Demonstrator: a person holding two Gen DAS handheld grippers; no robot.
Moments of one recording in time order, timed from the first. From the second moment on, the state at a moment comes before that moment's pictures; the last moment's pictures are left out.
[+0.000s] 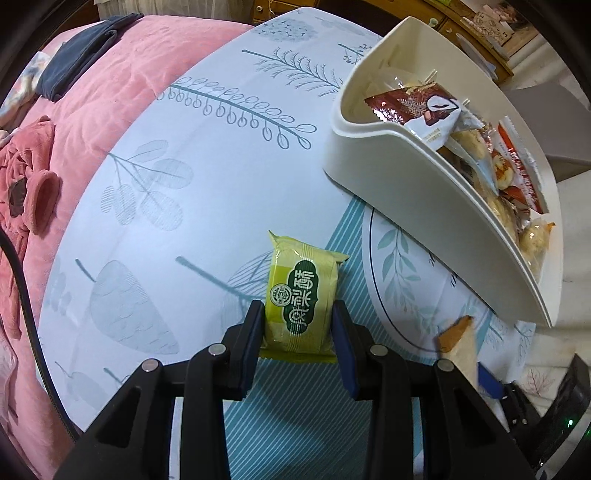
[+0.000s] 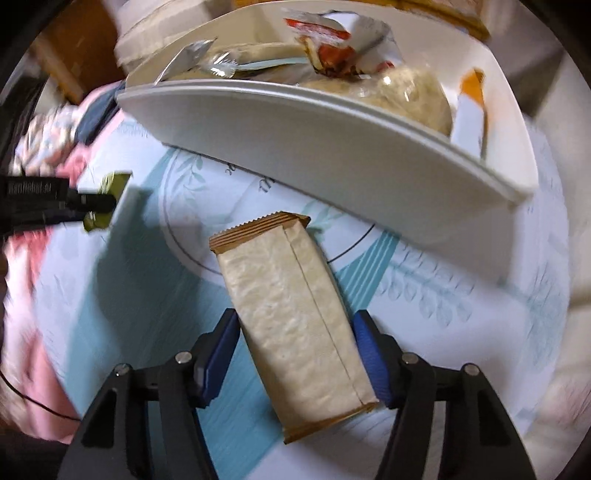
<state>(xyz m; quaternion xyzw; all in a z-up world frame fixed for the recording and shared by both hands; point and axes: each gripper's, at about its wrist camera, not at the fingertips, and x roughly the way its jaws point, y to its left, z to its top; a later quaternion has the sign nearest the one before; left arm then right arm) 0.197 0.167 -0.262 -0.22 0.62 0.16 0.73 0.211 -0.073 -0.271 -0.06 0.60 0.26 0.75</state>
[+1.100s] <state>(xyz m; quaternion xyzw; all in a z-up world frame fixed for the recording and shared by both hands) 0.273 0.164 -0.104 -0.12 0.62 0.01 0.78 0.245 -0.049 -0.118 0.16 0.47 0.24 0.84</state>
